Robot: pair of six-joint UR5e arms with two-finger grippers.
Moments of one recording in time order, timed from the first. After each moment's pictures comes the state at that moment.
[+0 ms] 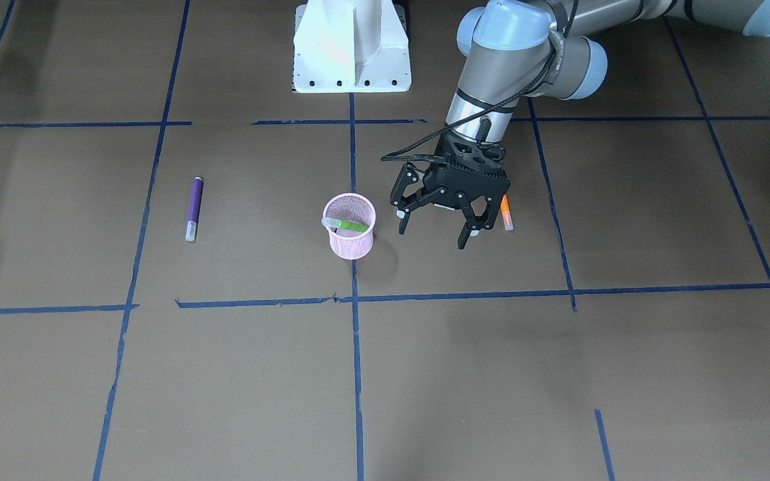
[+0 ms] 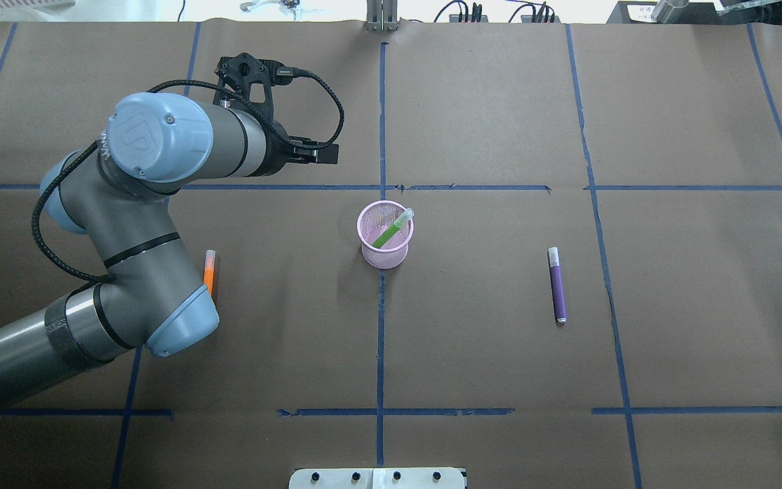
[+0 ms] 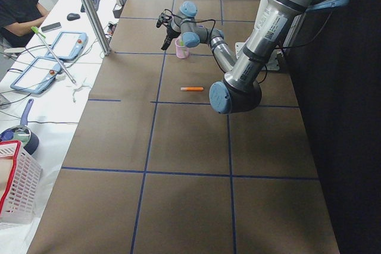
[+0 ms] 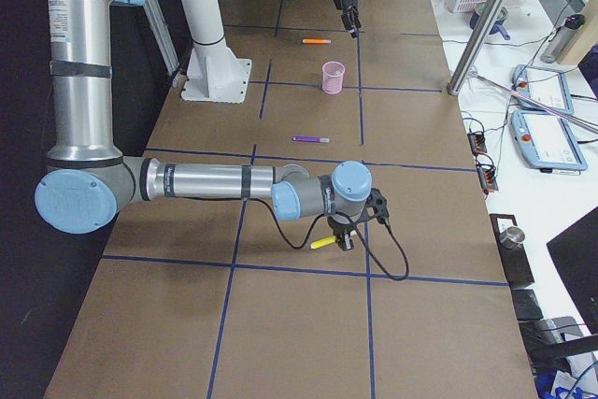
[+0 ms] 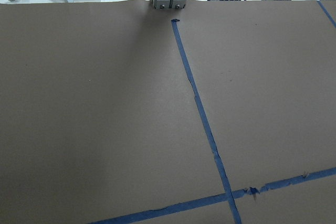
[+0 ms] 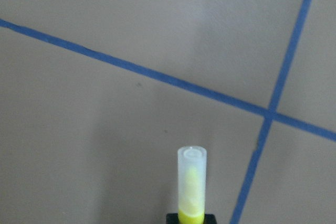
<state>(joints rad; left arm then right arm) -0.65 -2.16 -1.72 -1.99 -1.64 -1.03 1.40 -1.59 1.64 -1.31 2.39 -0.03</state>
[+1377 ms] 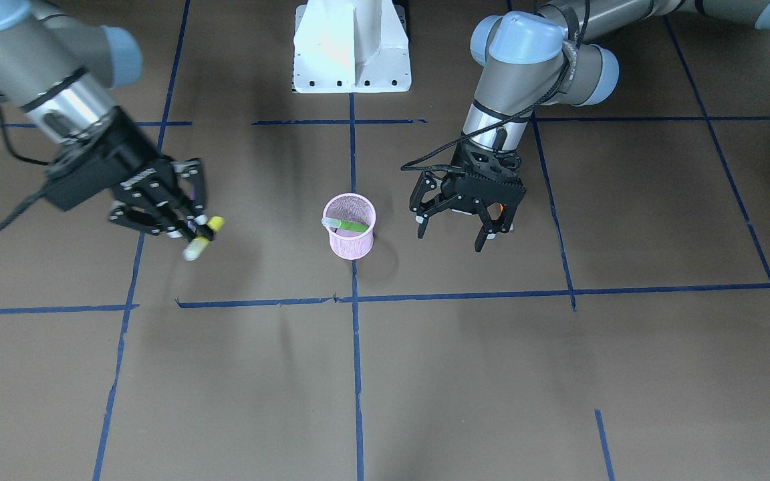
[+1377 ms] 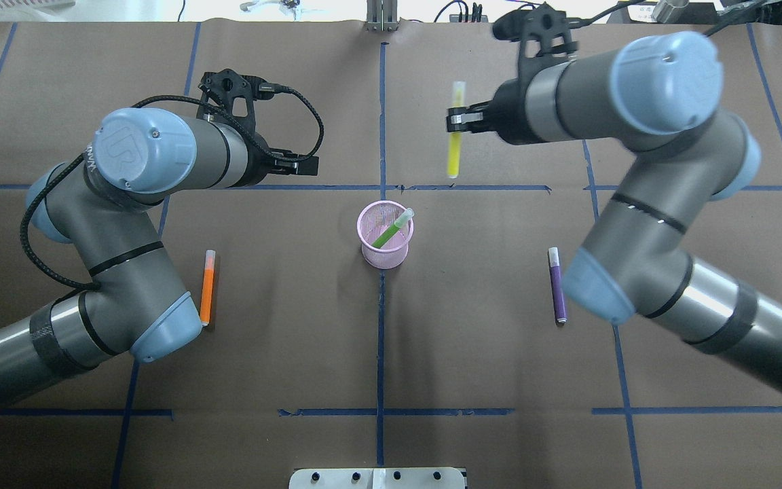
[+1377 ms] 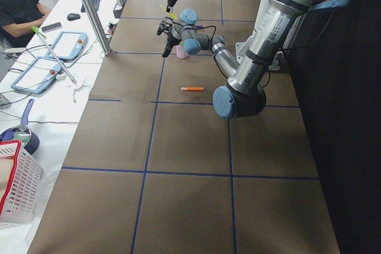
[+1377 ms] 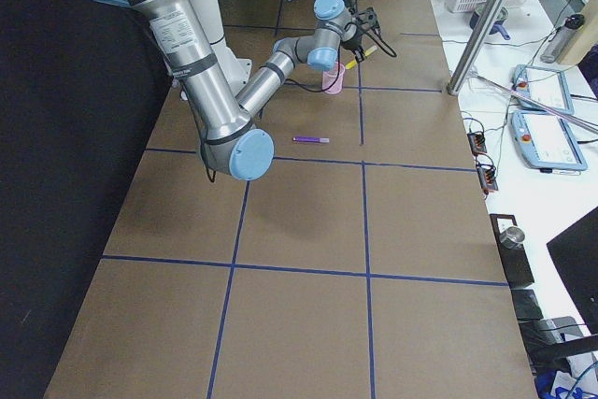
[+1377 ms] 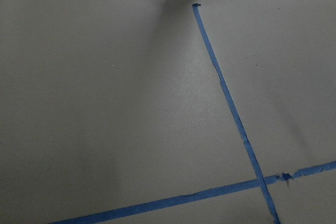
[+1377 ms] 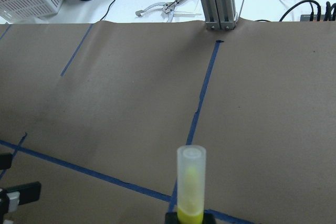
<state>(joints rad) -0.65 -2.11 -1.72 -2.01 -1.64 -1.02 0.70 -0.99 1.80 -1.13 1.75 1.01</state>
